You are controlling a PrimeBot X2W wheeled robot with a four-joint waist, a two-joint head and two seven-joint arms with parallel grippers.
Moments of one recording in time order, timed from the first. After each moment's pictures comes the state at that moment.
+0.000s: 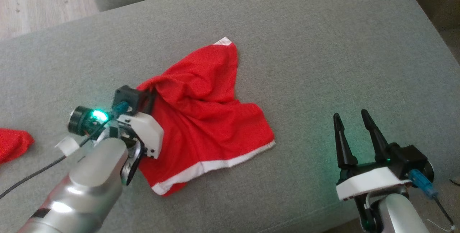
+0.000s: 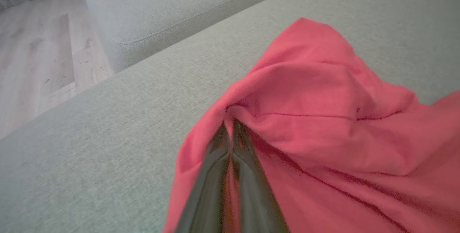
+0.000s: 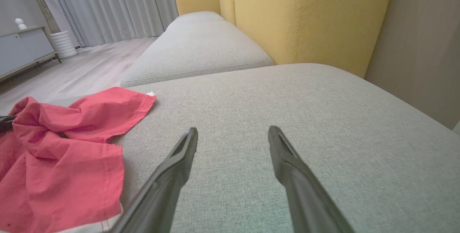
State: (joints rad) left arm -0.69 0.32 -0.90 0.73 -0.63 0.12 -0.01; right arm -0.08 -0.05 0.09 0.28 0.13 0.12 -0.25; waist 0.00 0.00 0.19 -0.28
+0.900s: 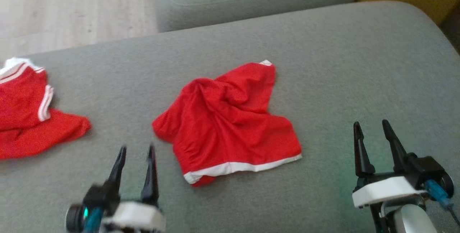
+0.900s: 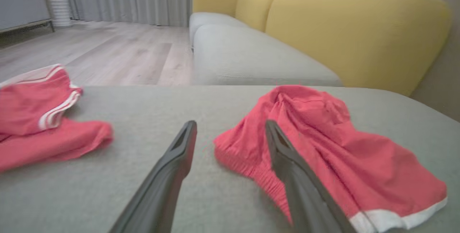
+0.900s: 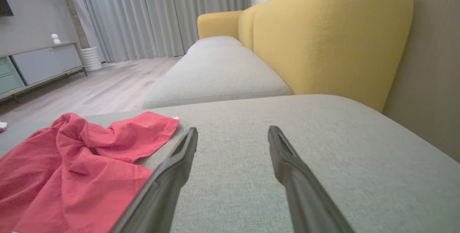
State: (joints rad) left arm -0.11 0.30 -0.54 0.22 -0.58 0.27 -0.25; right arm -0.02 -0.05 -0.01 0.26 0.08 0.12 -0.25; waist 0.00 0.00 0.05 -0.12
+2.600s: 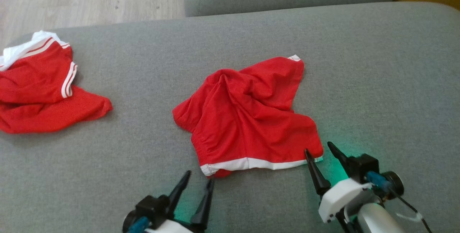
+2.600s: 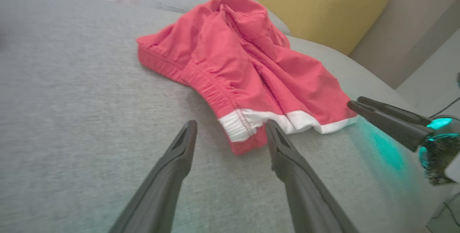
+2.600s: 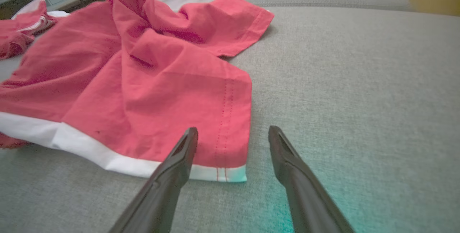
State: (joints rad) left arm 0.00 0.07 -0.45 0.37 -0.36 -0.12 -0.17; right arm -0.15 -0.09 0.26 0.61 0.12 0.12 -0.20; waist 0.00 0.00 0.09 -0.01
